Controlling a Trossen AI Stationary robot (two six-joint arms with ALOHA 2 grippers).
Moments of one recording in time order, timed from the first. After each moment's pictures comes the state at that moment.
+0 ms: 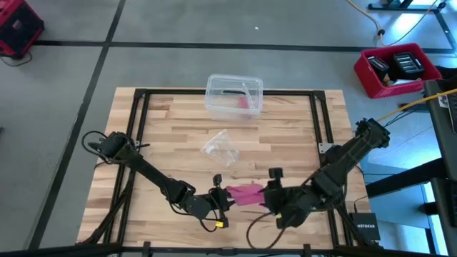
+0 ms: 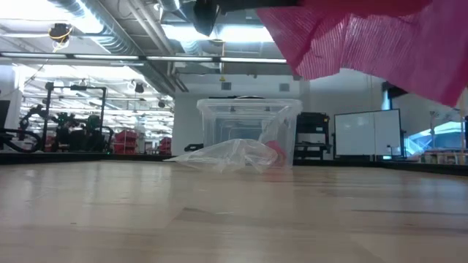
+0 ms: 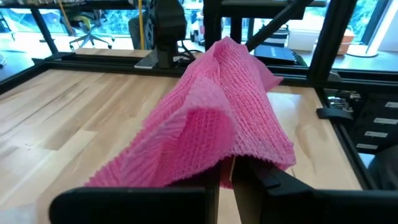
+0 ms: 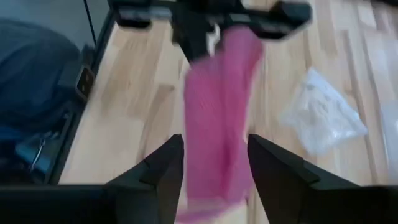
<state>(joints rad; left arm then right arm) -0.56 1.90 1.17 0.42 -0.73 -0.23 0.71 1.58 1.48 -0.87 0.47 0.38</state>
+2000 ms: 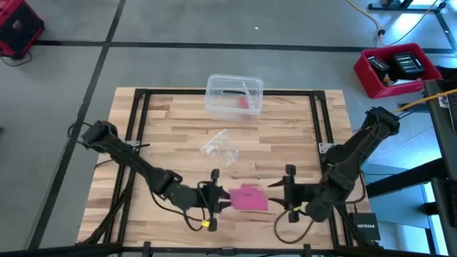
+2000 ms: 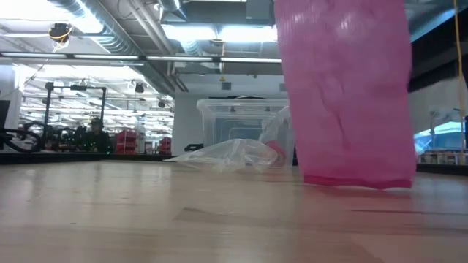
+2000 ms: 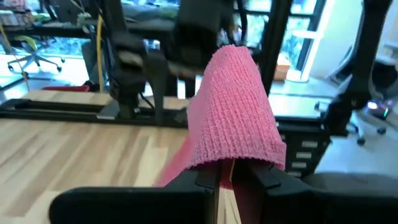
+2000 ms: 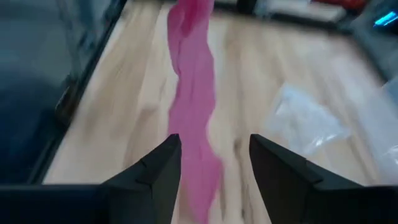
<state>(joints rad) -0.57 1.68 1.29 0.22 -0.56 -0.19 0.85 1.31 1.01 -0.47 0.74 0.44</state>
